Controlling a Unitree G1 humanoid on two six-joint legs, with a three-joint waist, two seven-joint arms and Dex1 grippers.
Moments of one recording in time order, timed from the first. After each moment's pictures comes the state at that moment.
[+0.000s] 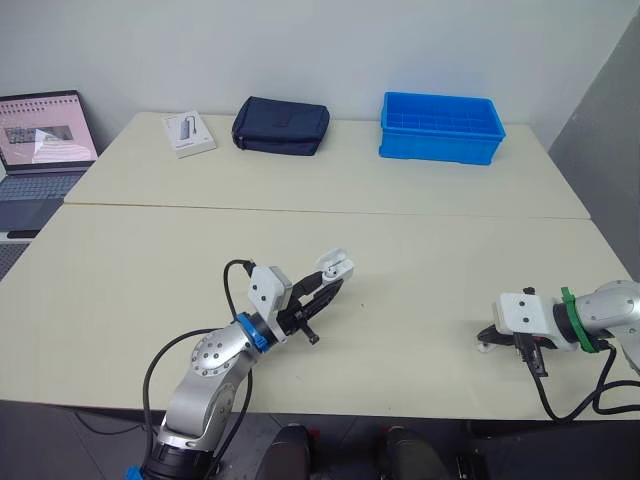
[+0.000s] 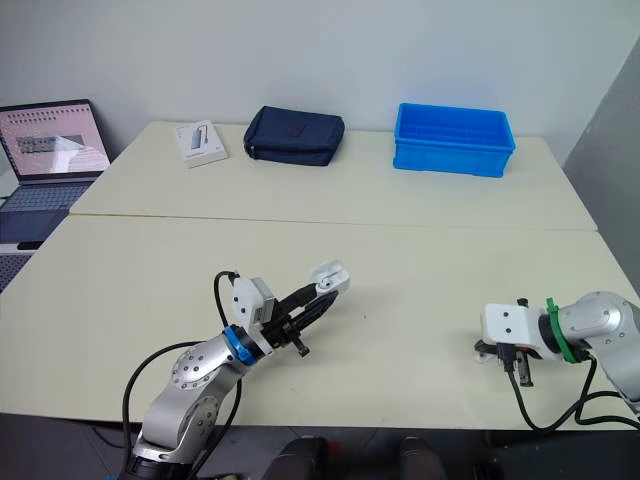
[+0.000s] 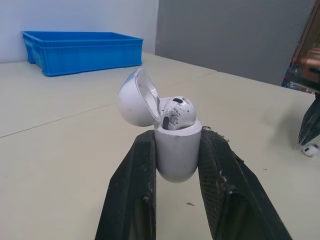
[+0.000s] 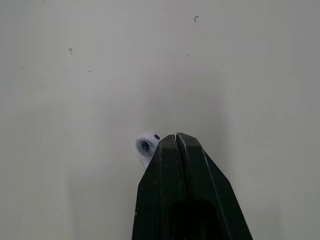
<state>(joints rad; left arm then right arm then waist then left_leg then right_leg) -0.06 0.31 -0.11 -0.27 -0.37 0.14 -0.66 -0.14 -1.11 0.11 -0.15 0.06 0.16 1.28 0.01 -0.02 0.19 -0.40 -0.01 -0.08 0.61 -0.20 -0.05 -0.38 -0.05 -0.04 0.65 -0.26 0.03</state>
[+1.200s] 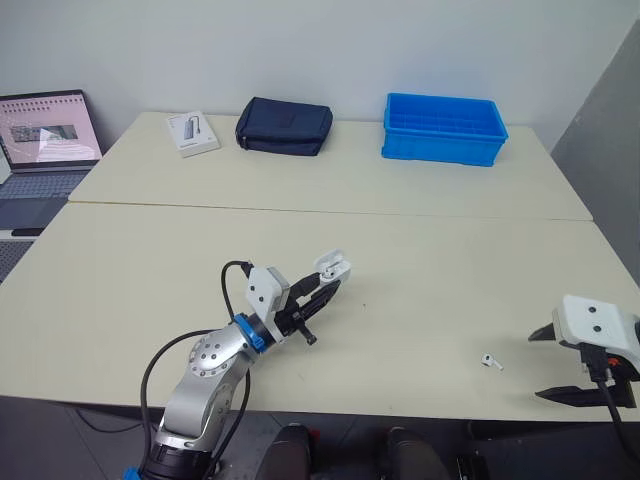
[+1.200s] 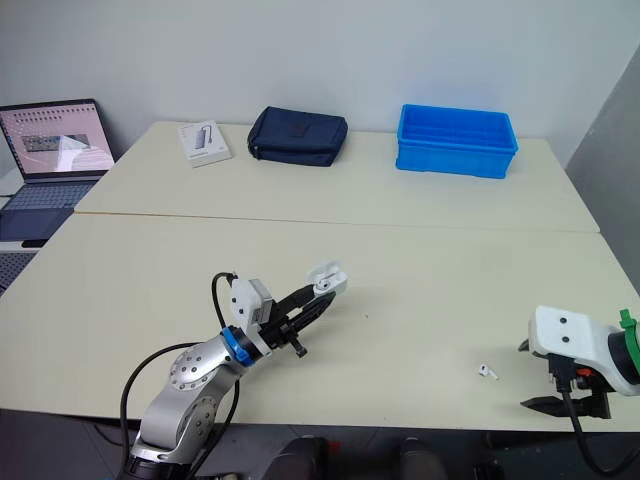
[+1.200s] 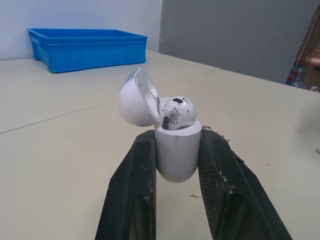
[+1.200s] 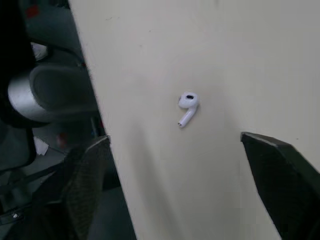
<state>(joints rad) -0.06 0.31 -0.10 -0.26 -0.37 0.14 -0.67 0.24 -1.25 -0.44 -0.61 0.26 0.70 1.33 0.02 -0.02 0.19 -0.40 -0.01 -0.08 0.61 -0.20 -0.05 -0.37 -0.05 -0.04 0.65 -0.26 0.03</state>
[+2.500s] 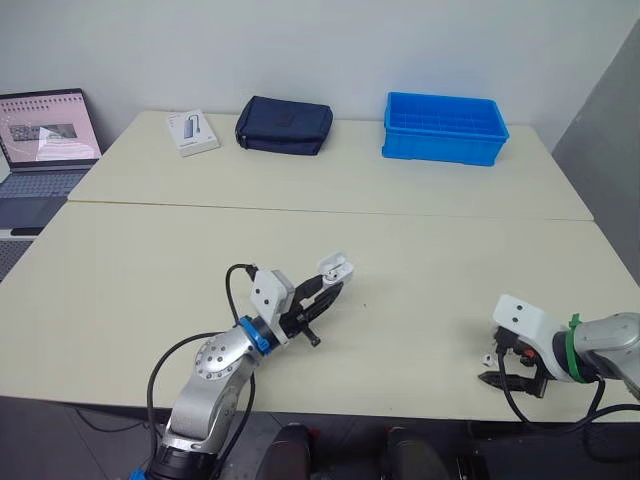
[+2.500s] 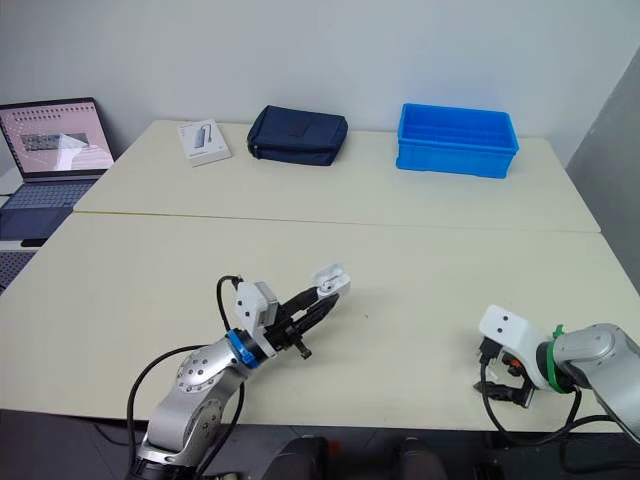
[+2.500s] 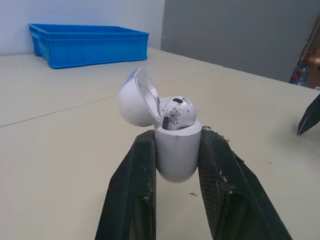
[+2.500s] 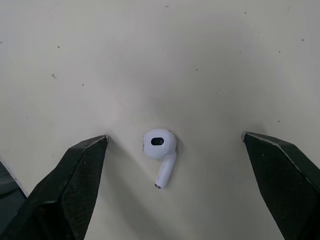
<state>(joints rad) -0.04 0.28 -0.12 -0.25 -0.33 0.12 -0.65 -0.07 -1.17 0.10 -0.56 0.29 1.02 0.89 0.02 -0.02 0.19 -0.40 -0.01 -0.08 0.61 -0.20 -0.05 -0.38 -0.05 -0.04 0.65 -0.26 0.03</state>
